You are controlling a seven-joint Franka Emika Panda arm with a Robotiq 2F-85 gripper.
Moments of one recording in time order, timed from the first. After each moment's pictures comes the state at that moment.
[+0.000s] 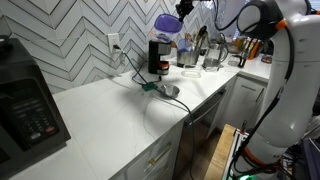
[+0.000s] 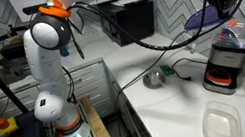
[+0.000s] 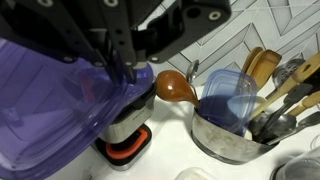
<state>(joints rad) -0.28 0.26 -0.30 -1.08 0.09 1.73 -0.16</state>
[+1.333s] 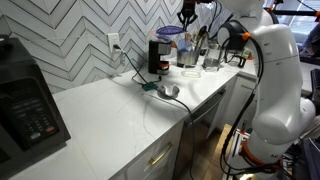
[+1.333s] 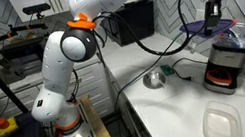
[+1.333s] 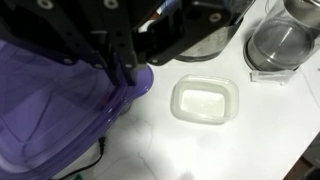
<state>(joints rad) -0.40 0.53 -0.32 -0.64 0.24 1.21 0.33</state>
